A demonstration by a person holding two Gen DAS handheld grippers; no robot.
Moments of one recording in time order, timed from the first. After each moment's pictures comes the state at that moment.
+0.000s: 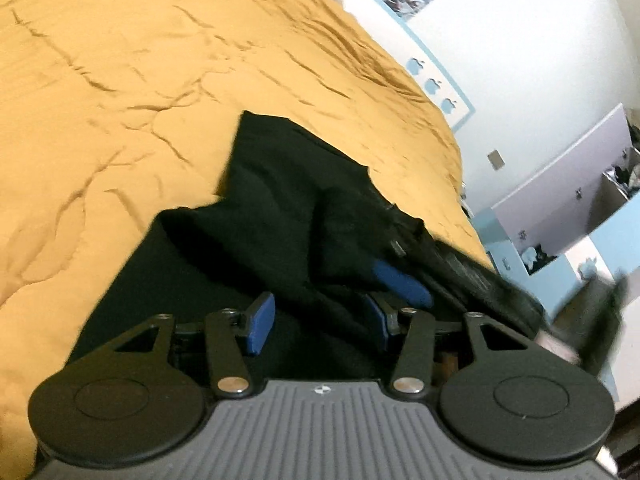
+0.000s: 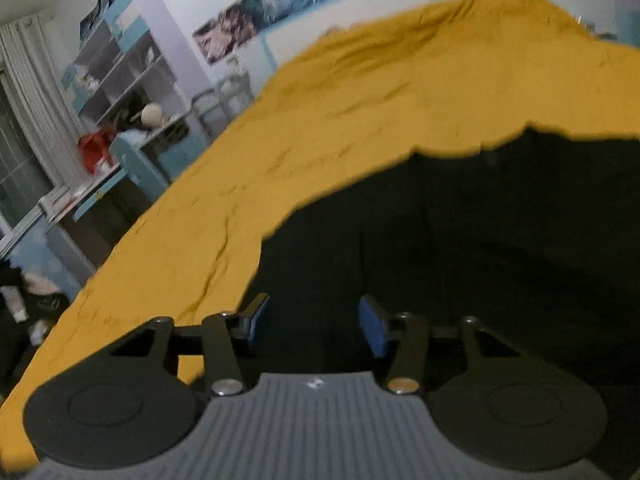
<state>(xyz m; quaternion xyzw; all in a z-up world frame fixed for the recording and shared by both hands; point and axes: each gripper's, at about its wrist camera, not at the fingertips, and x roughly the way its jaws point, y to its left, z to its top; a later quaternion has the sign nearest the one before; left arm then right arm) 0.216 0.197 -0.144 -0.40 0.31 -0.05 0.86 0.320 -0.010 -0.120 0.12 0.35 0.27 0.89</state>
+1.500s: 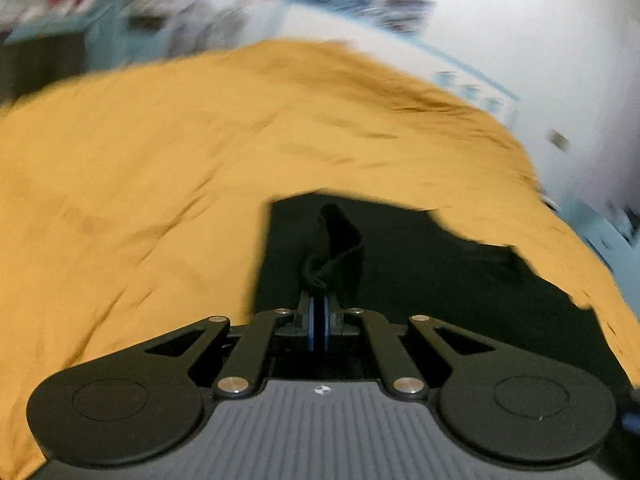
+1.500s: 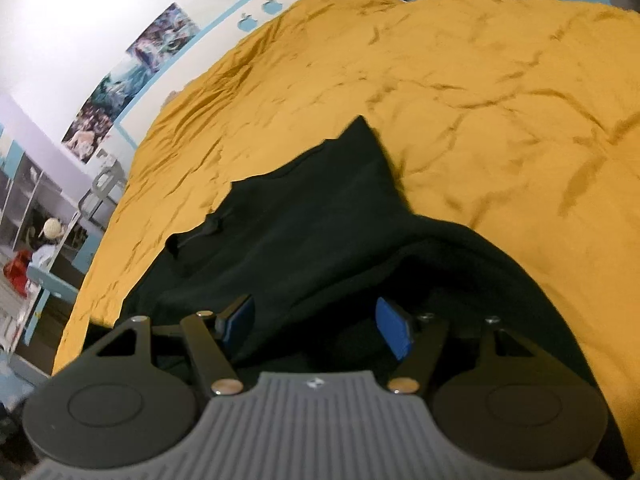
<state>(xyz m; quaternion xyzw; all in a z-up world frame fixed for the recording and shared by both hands) 0.266 0.178 -0.150 -0.24 0.28 0.08 0.92 0.301 -0.280 -0.119 0.27 0.36 0.06 0.89</state>
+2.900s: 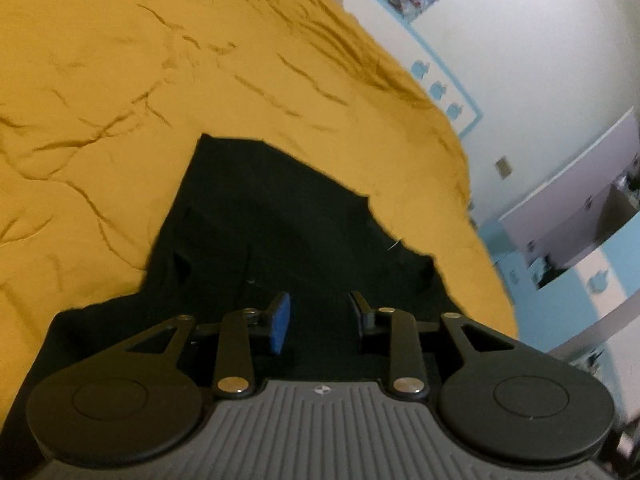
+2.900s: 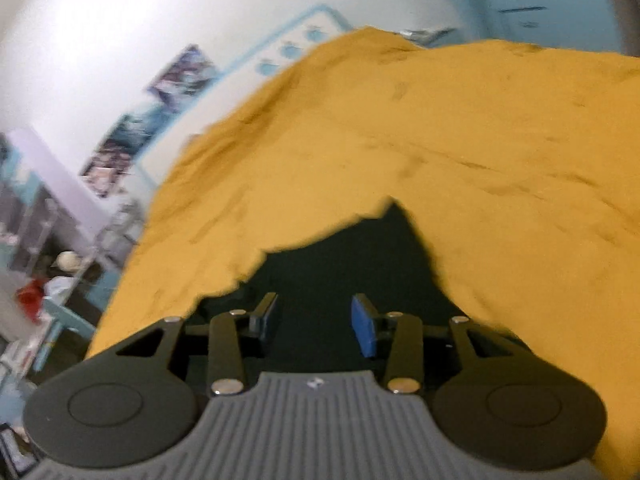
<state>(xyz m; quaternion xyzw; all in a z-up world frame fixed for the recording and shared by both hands) 0.322 0.197 -0.152 -0.38 0.32 -0.05 0.87 0.354 -0.279 -0.077 0.28 0.29 0.10 0.91</state>
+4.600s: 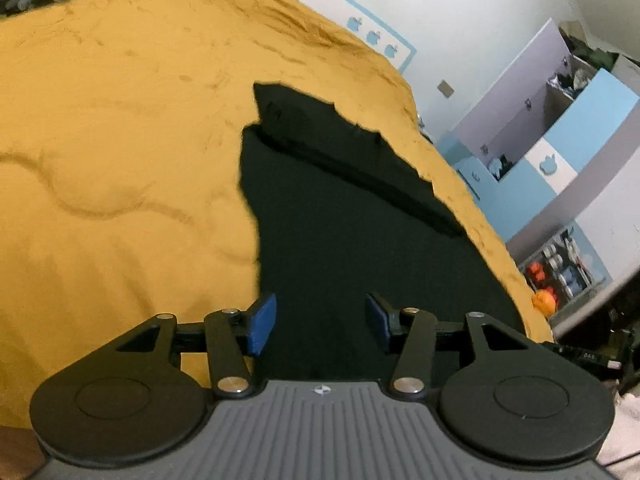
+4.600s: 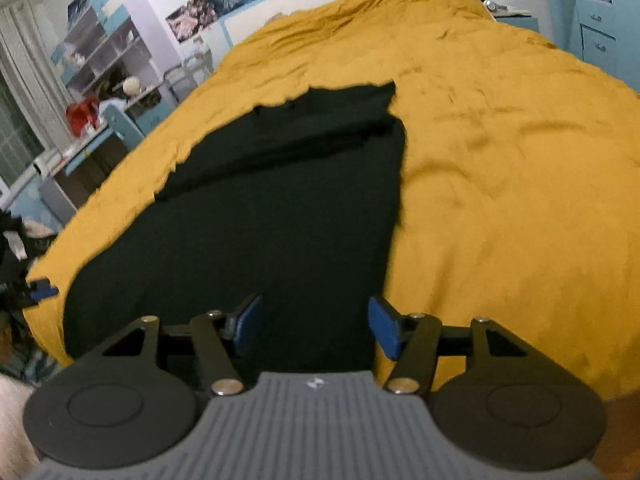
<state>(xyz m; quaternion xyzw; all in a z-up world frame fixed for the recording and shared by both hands) -0.047 0.261 -0.130 -0.29 0.34 -0.14 0.88 -0.016 -0.415 -0.078 0.09 0.40 0.21 0.89</state>
